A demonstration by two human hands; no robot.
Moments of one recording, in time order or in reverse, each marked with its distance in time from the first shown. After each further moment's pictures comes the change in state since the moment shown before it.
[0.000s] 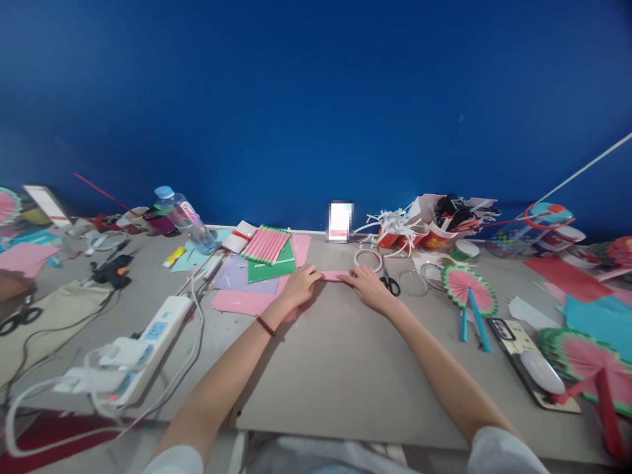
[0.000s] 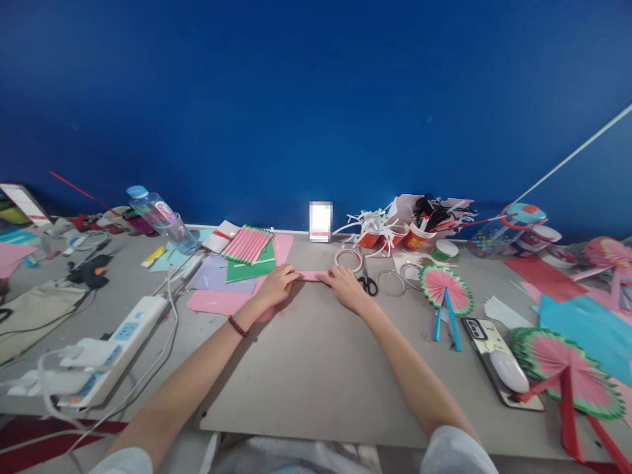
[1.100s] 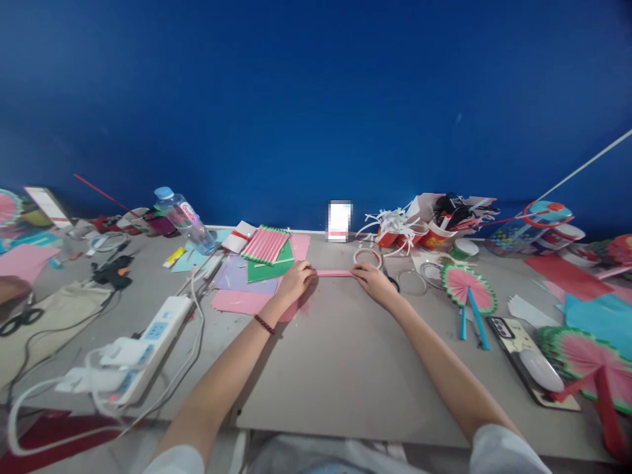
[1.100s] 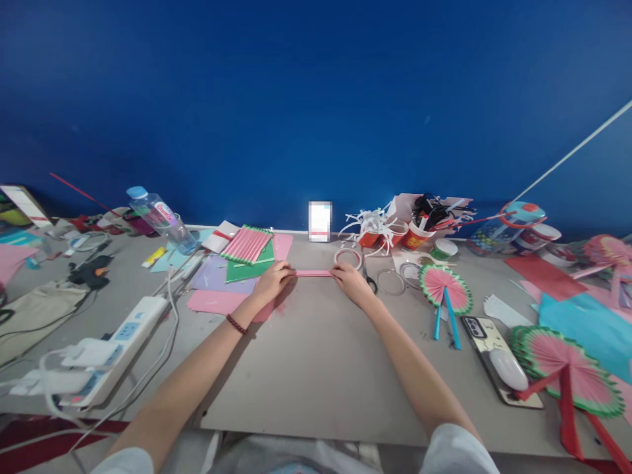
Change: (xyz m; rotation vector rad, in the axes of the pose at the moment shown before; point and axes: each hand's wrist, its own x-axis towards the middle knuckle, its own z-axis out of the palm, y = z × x) left_hand -0.001 -0.013 0.001 -0.128 0.146 -0.056; right_hand 0.000 0.028 0.009 0.269 0.184 0.048
